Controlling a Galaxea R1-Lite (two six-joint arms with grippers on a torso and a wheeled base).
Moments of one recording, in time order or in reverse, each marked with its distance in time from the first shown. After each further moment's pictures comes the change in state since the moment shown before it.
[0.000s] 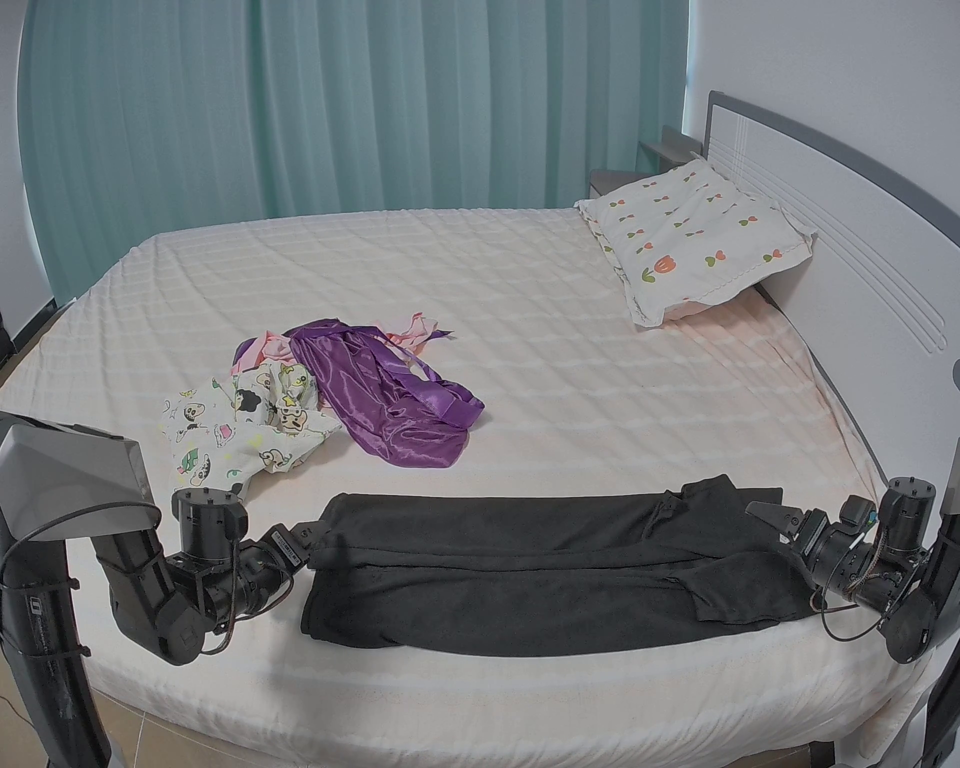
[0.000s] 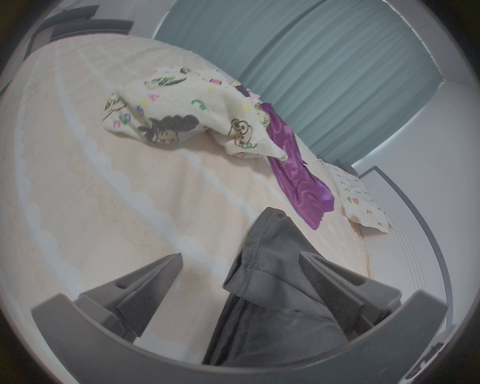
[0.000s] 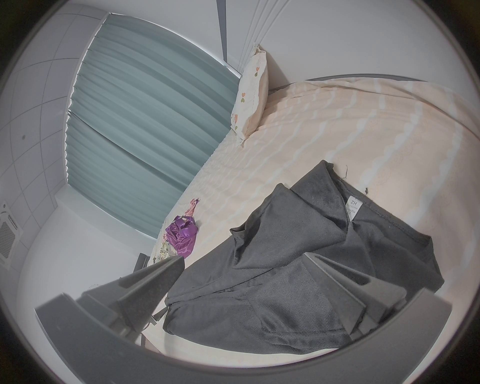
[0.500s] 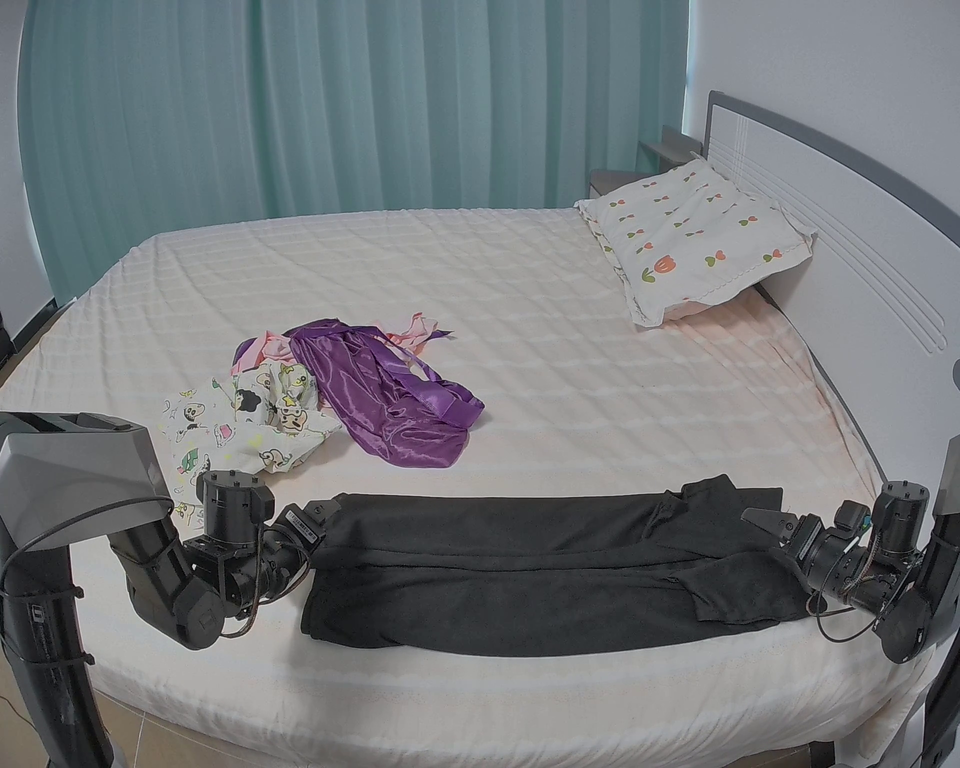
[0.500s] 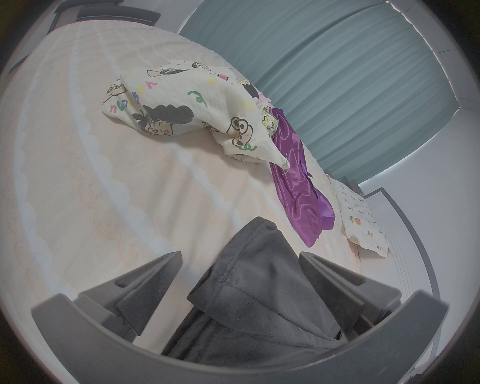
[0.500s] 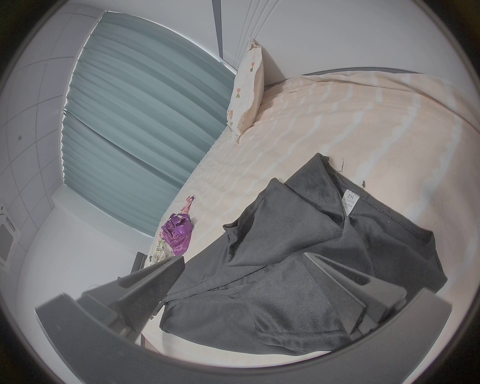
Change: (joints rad) left arm -0.061 -0.008 -0.122 0.121 0.094 -0.158; right arm 0.000 0.037 -0.007 0.000 -0.001 -0.003
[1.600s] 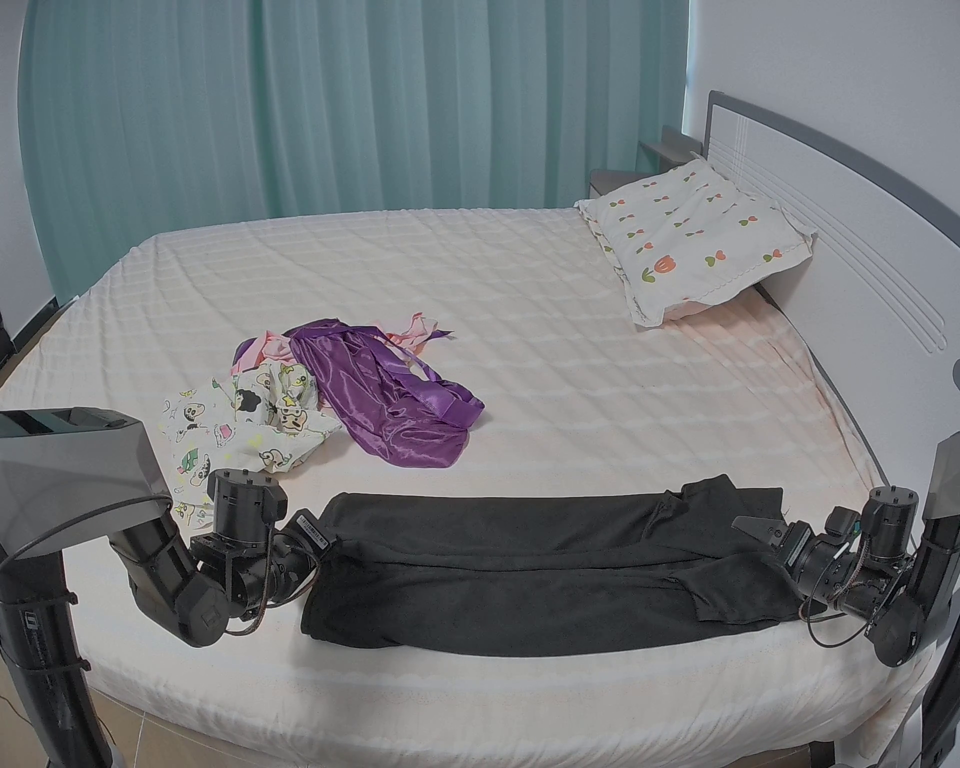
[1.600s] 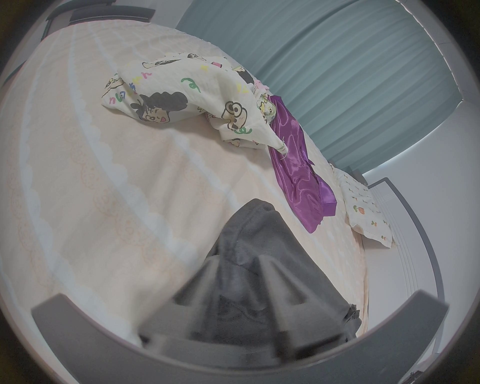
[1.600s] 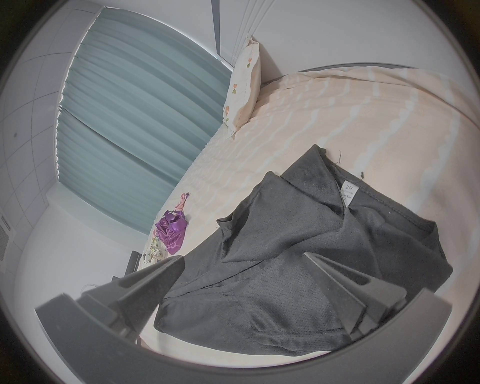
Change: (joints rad) left arm -0.037 -0.035 -0.023 0.117 0.003 0.000; right arm 0.040 0.031 -0.003 0.000 -0.054 0.000
